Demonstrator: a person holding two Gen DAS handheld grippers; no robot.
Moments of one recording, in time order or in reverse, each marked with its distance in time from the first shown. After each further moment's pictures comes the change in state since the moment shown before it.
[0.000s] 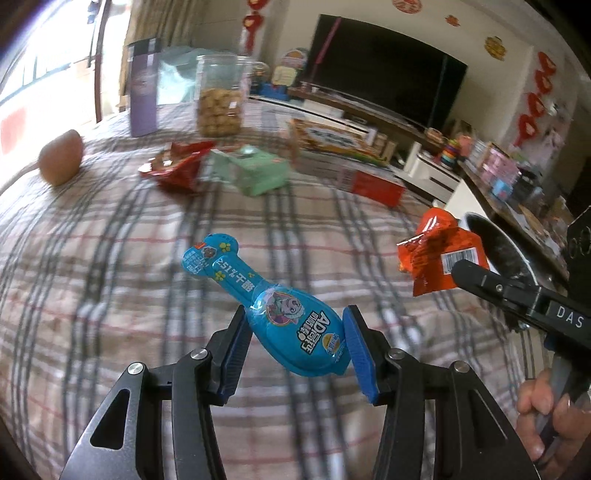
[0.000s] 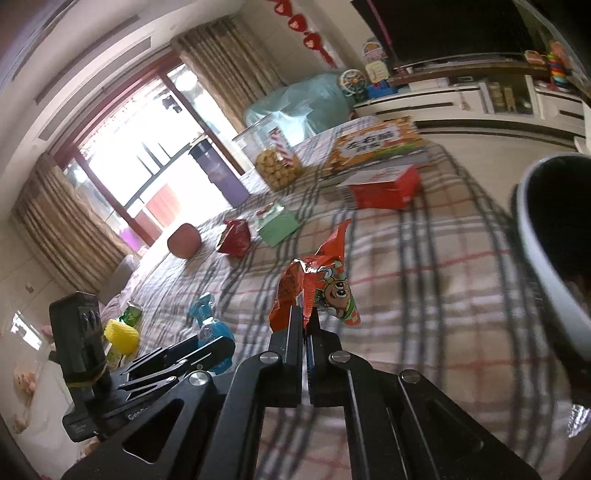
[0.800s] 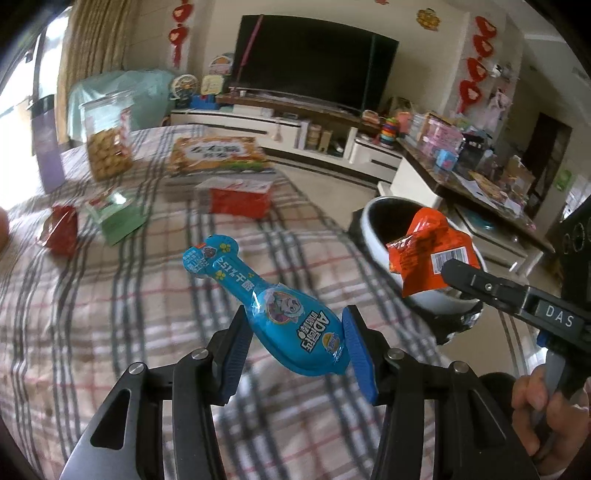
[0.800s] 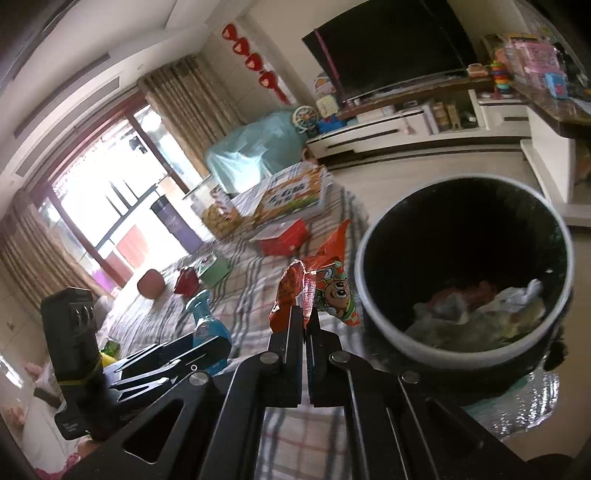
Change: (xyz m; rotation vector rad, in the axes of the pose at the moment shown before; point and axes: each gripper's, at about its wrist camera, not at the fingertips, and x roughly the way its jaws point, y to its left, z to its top) left arm 0.031 -0.104 0.024 0.175 0.003 -0.134; right arm -0.092 -0.070 0.005 0.079 -0.143 -0.132
